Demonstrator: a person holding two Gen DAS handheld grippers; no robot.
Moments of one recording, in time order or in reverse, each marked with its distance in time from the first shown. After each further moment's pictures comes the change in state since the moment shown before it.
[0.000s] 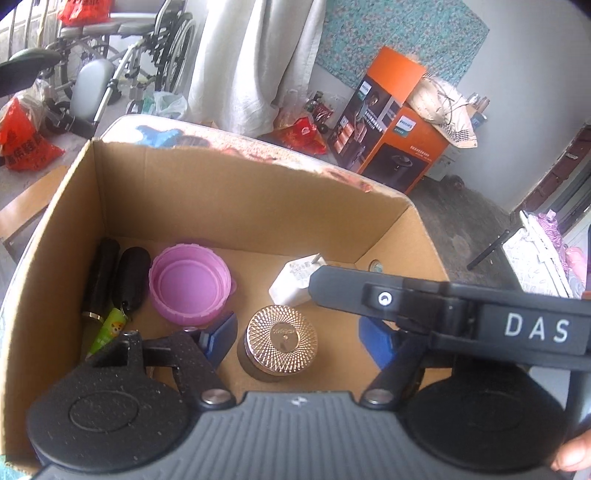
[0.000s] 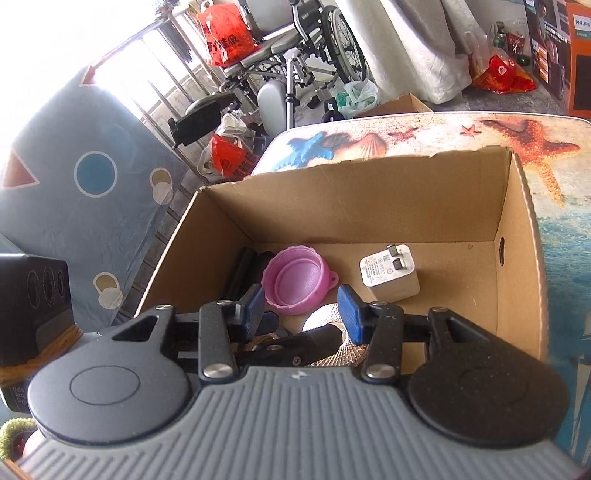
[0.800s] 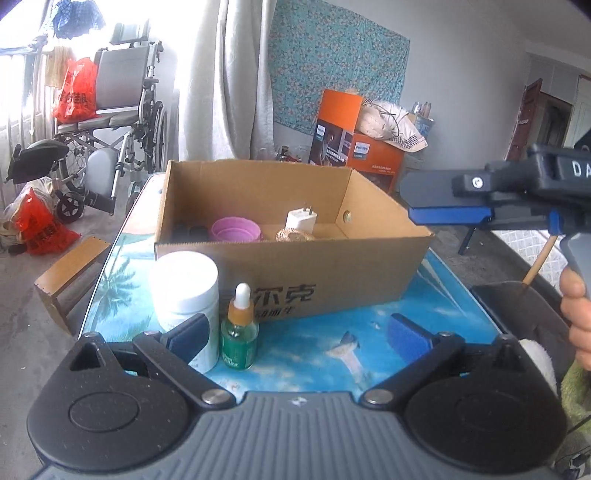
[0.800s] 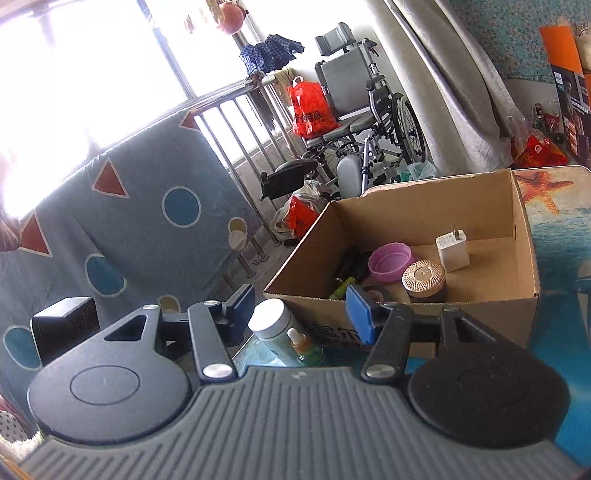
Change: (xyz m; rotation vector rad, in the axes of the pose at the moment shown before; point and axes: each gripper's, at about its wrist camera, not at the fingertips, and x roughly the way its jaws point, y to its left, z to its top) left arm -0.131 0.020 -0.161 0.267 -0.197 0.033; right arm -0.142 0.079 -0.149 -0.149 -0.212 0.142
